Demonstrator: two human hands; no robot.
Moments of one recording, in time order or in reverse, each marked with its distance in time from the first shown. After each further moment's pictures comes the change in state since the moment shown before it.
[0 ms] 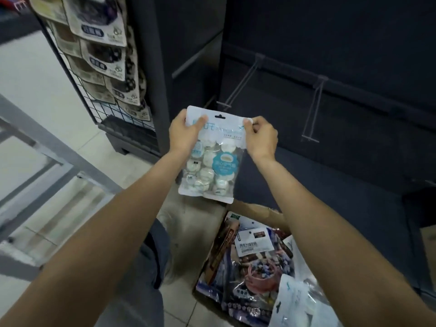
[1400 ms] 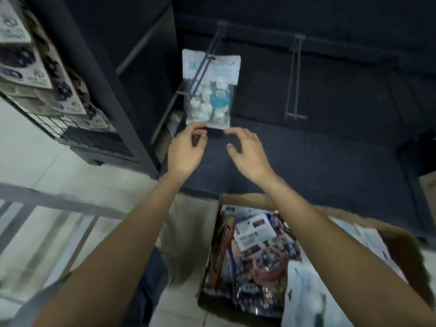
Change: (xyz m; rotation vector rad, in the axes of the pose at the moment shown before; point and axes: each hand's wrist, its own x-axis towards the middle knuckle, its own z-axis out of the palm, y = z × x) left_hand 0.004 -0.050 0.051 0.517 -0.304 0.224; right_hand -0.008 0.063 -0.003 -0.148 -0.246 -0.158
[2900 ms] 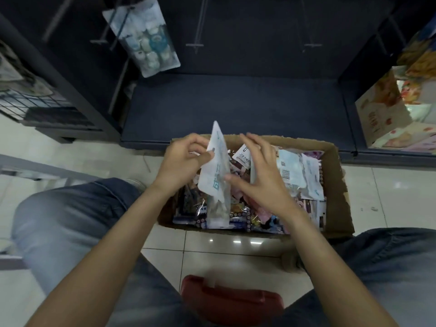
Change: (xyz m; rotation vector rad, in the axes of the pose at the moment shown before) left_hand -0.218 0.125 0.048 -0.221 -0.413 -0.098; right_hand -0.279 0.051 -0.104 0.171 0.071 0.055
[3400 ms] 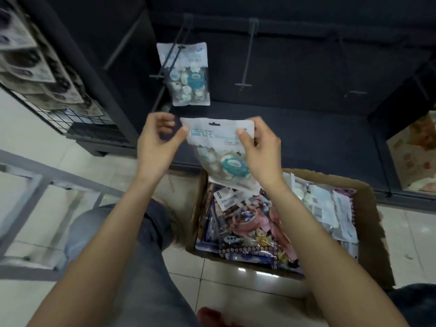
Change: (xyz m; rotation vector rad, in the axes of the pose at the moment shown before) left_hand 0.035 0.004 -0.115 0.019 0.497 0.149; right_hand 0.119 -0.071 0.040 0.137 0.289 0.023
